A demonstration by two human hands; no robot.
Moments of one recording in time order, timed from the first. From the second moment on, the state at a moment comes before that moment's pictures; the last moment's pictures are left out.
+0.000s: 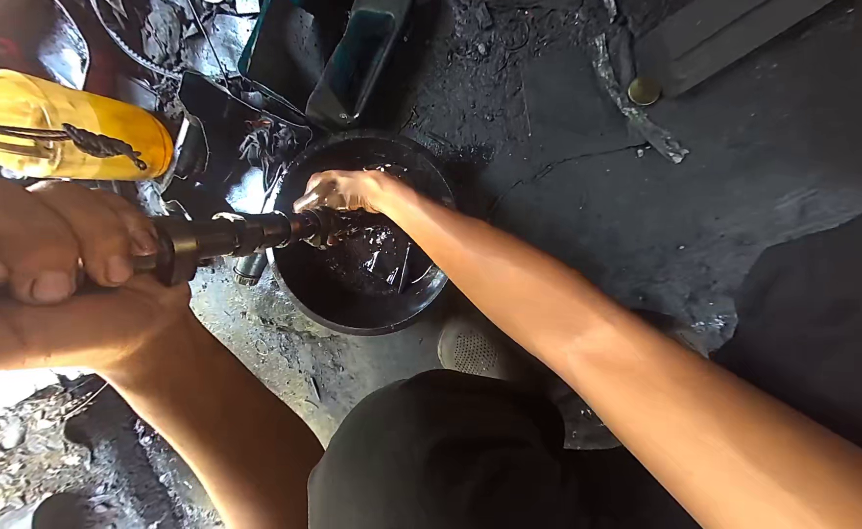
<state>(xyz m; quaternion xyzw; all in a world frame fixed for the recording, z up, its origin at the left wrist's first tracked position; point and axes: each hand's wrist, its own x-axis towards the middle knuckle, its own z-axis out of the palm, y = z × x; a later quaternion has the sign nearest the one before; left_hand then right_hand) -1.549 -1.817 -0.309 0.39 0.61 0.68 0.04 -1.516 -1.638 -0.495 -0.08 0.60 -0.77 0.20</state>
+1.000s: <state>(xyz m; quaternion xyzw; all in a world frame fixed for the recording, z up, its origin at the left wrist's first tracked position) -1.517 -1.827 -0.319 -0.11 0.74 0.62 -0.23 -1.457 -1.724 -0.542 0.30 0.71 -0.63 -0.10</state>
